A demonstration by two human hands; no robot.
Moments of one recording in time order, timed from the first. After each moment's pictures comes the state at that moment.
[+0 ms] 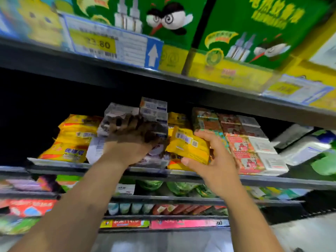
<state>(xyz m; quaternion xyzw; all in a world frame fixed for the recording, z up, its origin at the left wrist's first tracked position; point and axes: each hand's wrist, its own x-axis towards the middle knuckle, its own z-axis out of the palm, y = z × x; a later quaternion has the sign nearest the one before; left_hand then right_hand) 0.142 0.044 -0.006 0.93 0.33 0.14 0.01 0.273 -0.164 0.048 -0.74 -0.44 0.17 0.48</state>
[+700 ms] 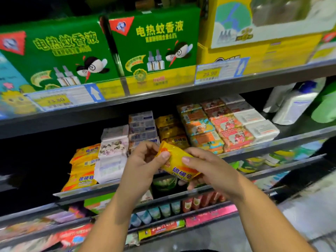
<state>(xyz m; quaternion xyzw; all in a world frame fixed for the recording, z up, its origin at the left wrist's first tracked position) 0.127 -0.061 0.053 0.69 0.20 0.27 0.64 0.251 -0.213 0.073 -0.63 -0.28 0.46 0.55</state>
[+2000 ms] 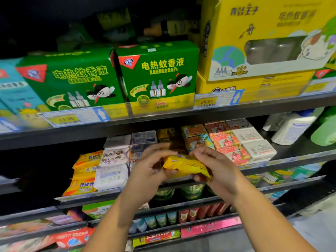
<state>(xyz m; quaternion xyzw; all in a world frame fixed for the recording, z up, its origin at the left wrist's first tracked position) 0.143 -0.061 0.076 0.82 0.15 0.28 0.47 0.285 -0.210 0.090 -0.53 -0.17 0.45 0.70</state>
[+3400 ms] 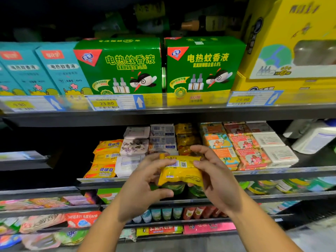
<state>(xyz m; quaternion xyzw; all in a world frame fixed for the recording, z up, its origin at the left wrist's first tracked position) 0.066 -0.051 0.074 0.80 0.18 0.19 0.53 0.231 -0.182 0.087 -0.51 -0.20 0.47 0.69</state>
